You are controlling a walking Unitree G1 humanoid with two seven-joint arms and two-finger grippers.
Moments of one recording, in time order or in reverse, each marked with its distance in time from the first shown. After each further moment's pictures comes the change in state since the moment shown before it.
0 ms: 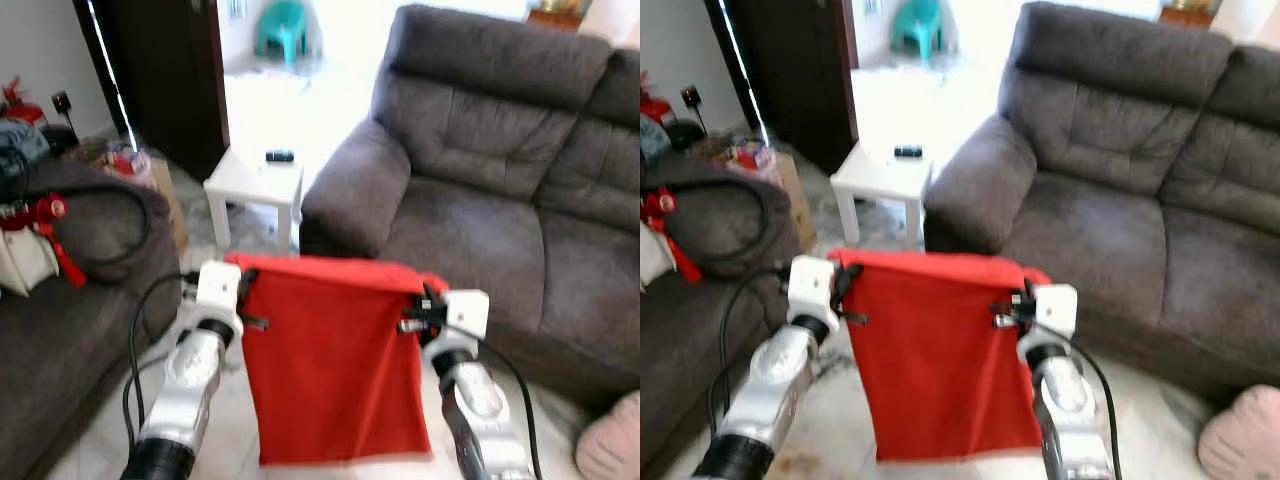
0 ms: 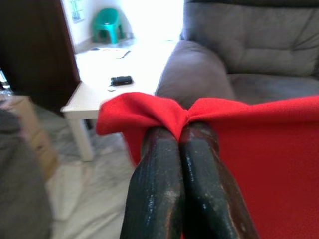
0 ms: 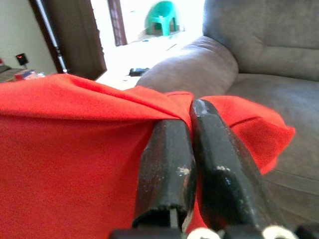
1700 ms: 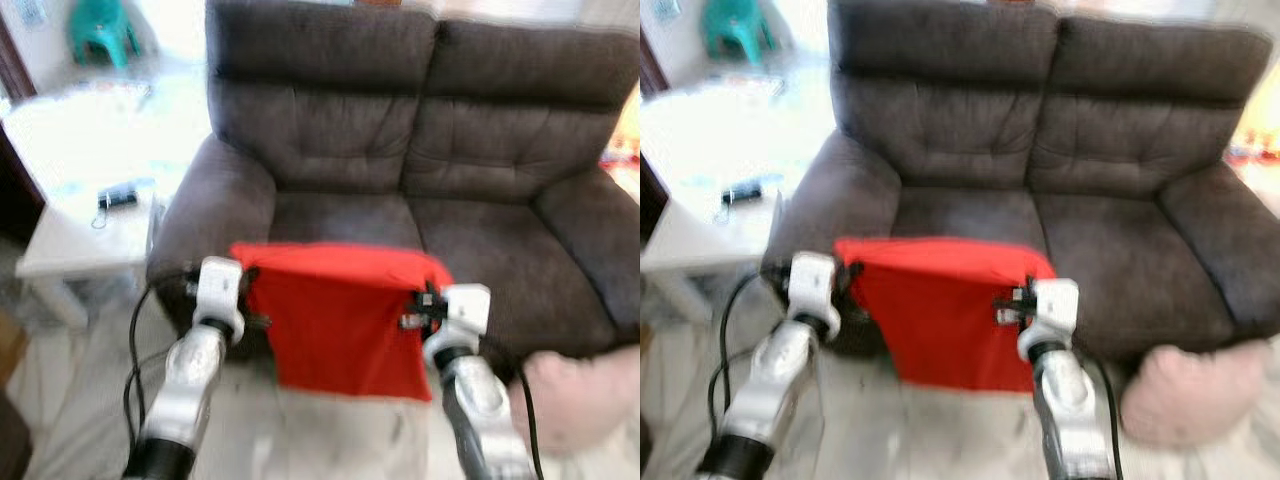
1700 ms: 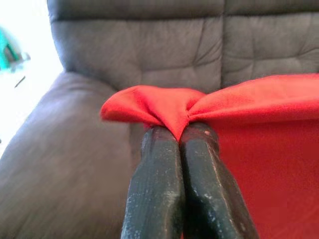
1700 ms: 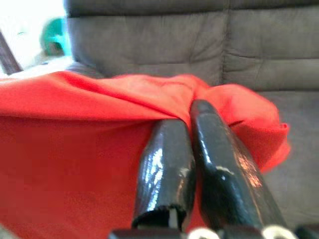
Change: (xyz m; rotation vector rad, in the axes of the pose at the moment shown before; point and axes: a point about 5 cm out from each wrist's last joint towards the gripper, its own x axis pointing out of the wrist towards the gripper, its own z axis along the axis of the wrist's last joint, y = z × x) left arm 0.003 0.003 0.006 0.014 -0.024 0.004; right arm 0.007 0.003 0.009 0.006 -0.032 0.007
